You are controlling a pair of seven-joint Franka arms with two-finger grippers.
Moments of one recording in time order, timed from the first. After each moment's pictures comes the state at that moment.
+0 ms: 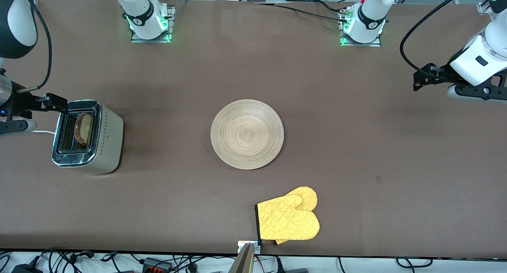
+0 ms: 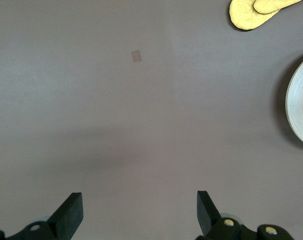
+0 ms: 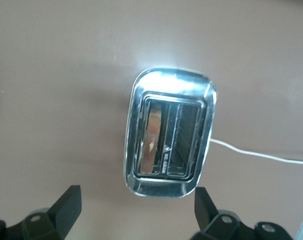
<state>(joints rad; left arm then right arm) -0.02 0.00 -0.05 -1.66 0.01 1.60 0.03 -0.05 0.22 0.03 -1.45 -0.12 1.62 -0.19</state>
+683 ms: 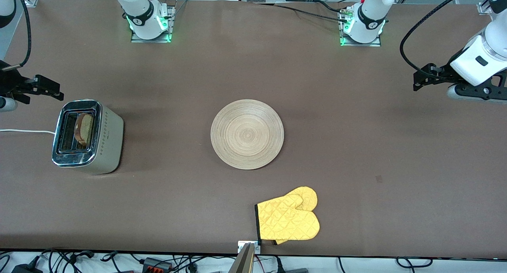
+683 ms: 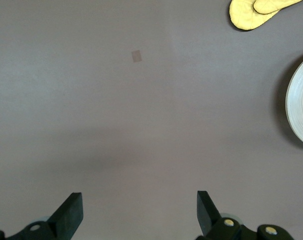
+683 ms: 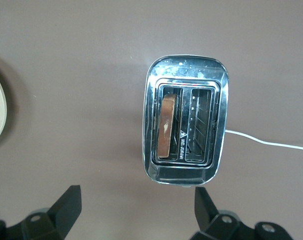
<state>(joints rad) -0.02 0.00 -0.05 -1.65 0.01 1.60 0.03 -0.08 0.09 0.01 -1.58 0.01 1.63 -0.19</state>
